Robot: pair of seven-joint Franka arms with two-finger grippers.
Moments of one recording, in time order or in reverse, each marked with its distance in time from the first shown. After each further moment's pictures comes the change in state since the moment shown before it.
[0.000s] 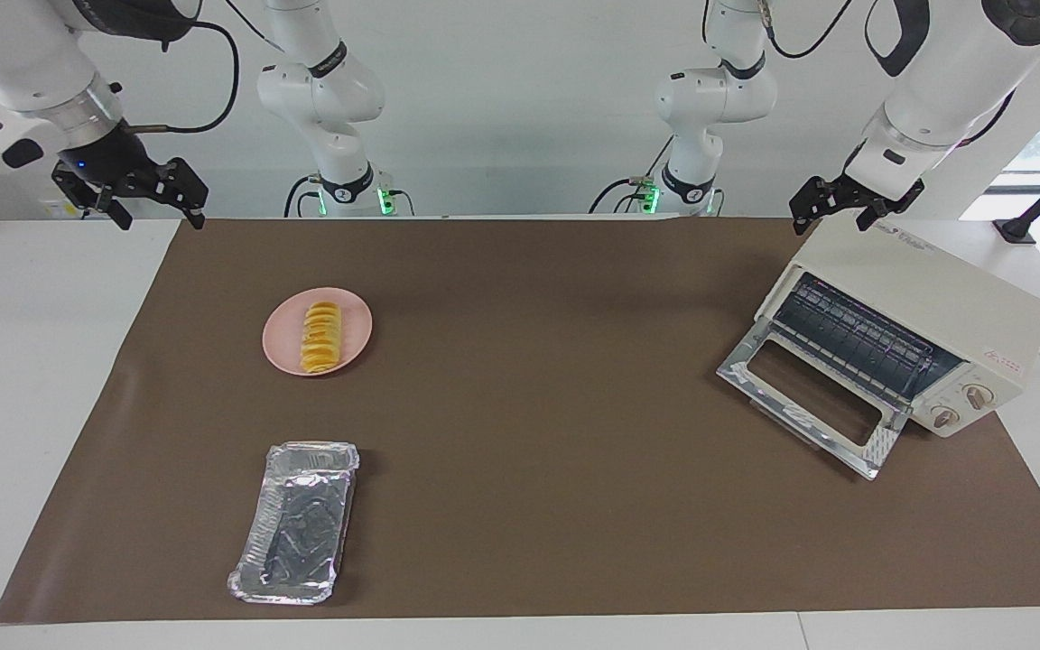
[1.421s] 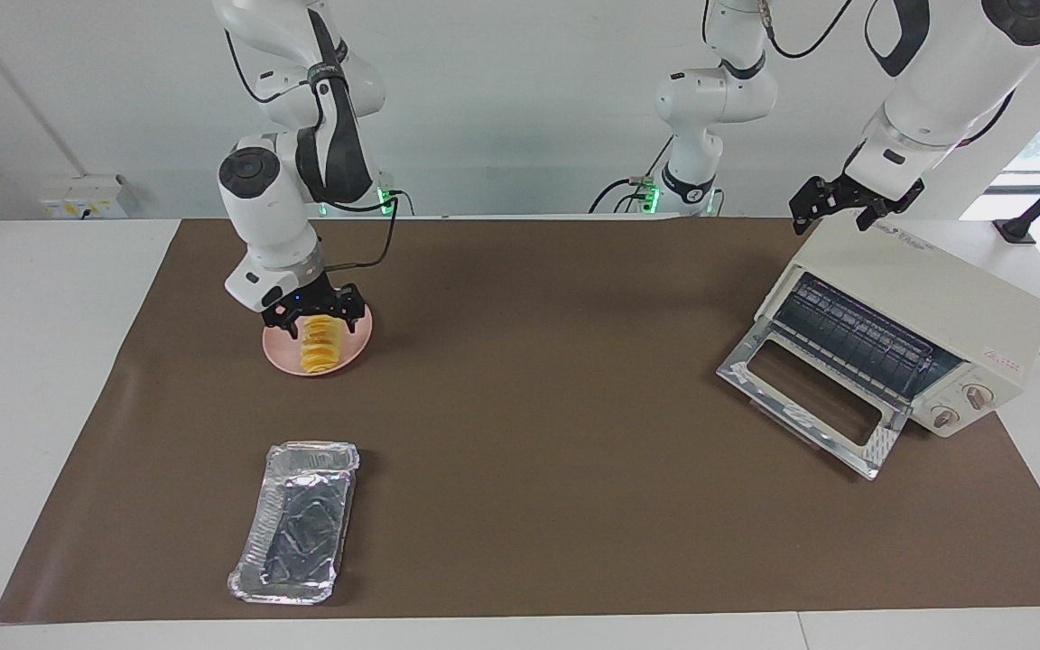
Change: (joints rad) left arm 0.000 0.000 0.000 0.000 0.000 0.000 0.000; right arm 0.227 0.006 0.003 -0.654 0.001 0.769 0.110
